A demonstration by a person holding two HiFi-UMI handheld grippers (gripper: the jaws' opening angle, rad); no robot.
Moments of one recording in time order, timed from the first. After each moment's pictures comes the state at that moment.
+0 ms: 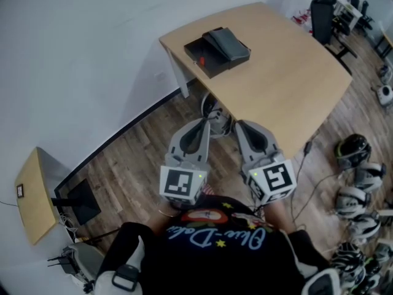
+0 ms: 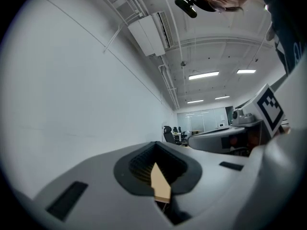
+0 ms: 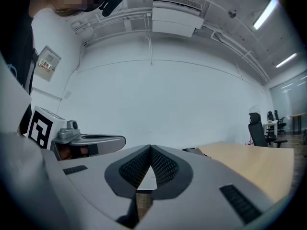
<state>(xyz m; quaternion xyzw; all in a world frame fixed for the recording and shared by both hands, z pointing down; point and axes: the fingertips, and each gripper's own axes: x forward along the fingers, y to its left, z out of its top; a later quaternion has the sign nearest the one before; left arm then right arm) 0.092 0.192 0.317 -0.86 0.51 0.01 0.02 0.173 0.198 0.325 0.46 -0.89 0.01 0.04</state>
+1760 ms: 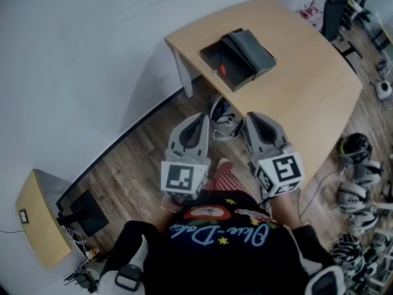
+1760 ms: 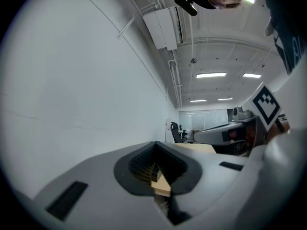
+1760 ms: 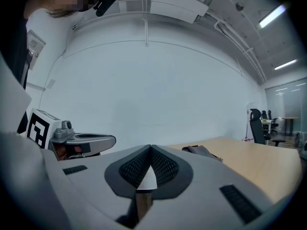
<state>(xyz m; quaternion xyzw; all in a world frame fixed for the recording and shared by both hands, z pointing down) -0.034 0.043 0.352 -0.86 0.51 0.01 -0.02 0.075 0.047 0.349 0.49 -0.86 0.03 0.09</state>
